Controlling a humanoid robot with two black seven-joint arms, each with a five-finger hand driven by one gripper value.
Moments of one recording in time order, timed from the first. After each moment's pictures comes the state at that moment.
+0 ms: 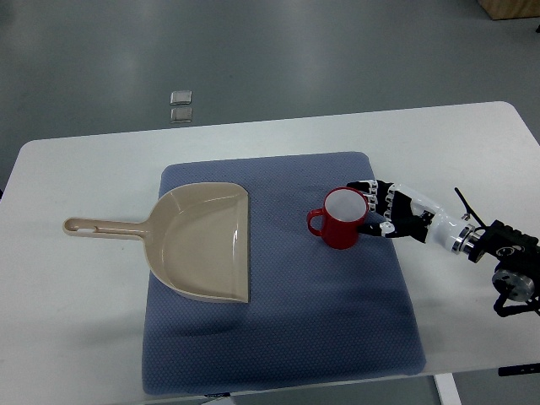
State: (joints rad) left arm 0.02 0.00 -0.07 -0.14 0.08 -0.03 0.09; right arm 0.54 -0.35 0.55 0.69 -0.72 0.51 0.61
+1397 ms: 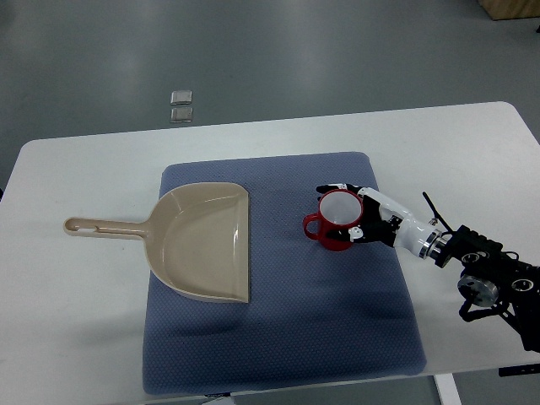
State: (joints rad) left arm 0.02 0.00 -0.07 -0.14 0.08 -0.03 0.09; right arm 0.54 -0.26 0.55 0.72 -0.74 0.44 0.61
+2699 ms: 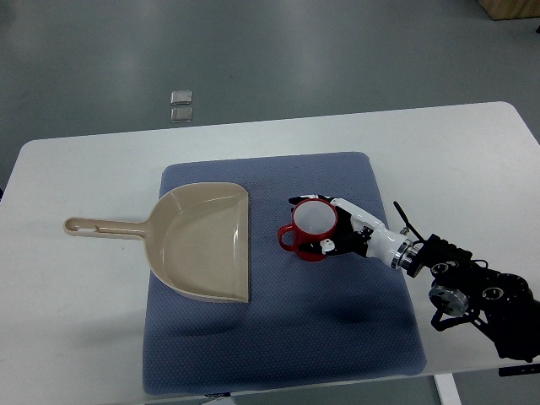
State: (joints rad) left arm 0.02 0.00 -0.07 -0.14 0.08 -0.03 0.09; right arm 0.55 -0.18 0.49 0.73 -0.74 0.37 0.61
